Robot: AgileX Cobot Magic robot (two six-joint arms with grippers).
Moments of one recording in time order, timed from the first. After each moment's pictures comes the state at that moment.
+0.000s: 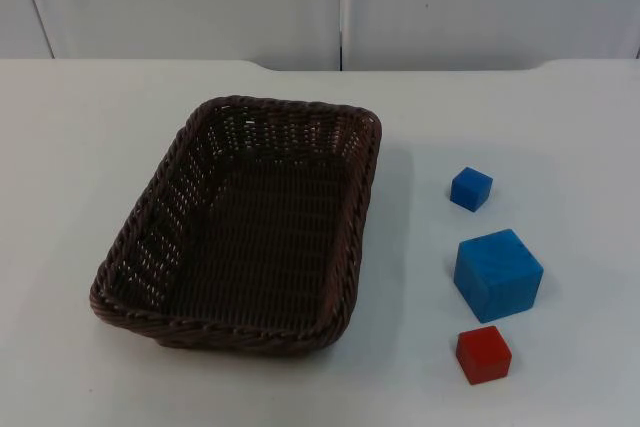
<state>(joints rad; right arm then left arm) 0.04 0.00 -0.52 0.01 1.08 -0.03 0.00 0.62 -0.74 -0.08 0.98 0.03</state>
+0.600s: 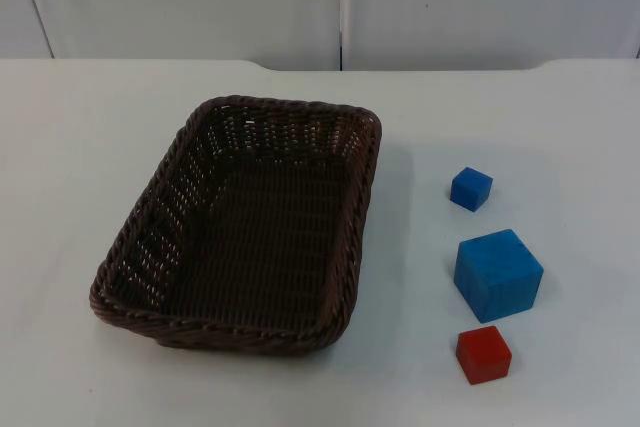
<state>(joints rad) 0.04 0.00 -0.52 0.01 1.08 -0.03 0.00 0.97 -0.85 -0.30 0.93 0.21</state>
